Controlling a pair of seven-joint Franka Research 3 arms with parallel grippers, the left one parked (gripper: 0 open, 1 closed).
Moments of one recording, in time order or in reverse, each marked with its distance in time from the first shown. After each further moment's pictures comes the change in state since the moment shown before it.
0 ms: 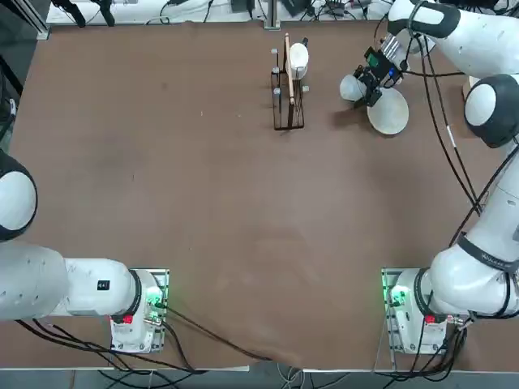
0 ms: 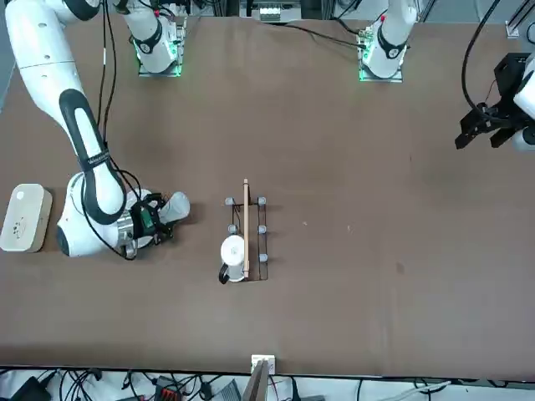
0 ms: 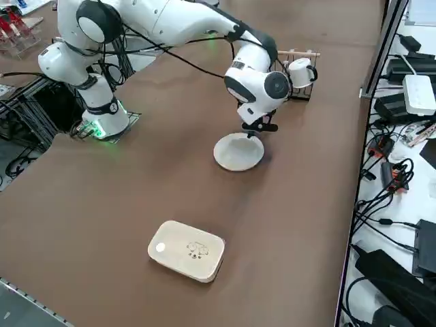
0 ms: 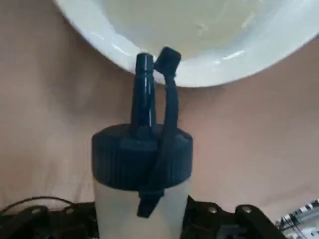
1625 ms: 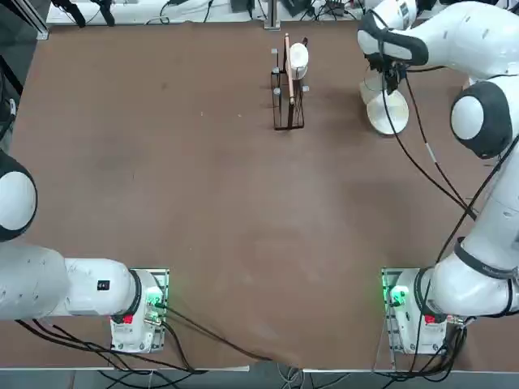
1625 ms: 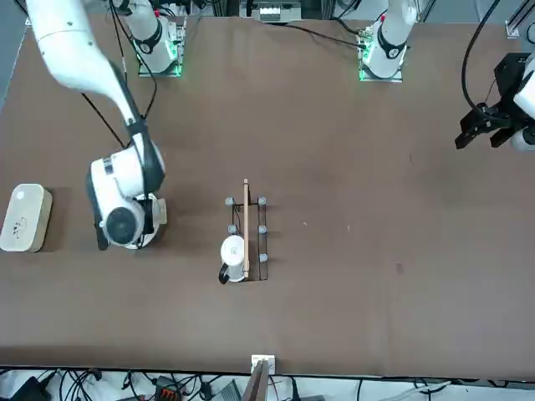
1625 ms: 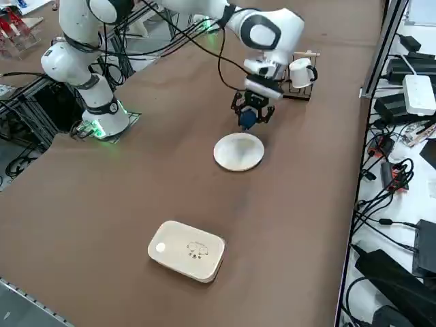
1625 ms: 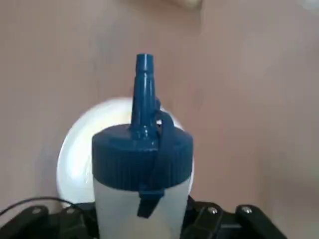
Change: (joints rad) arm 0.240 -0.084 -0.019 0.098 -1.010 -0.241 0.684
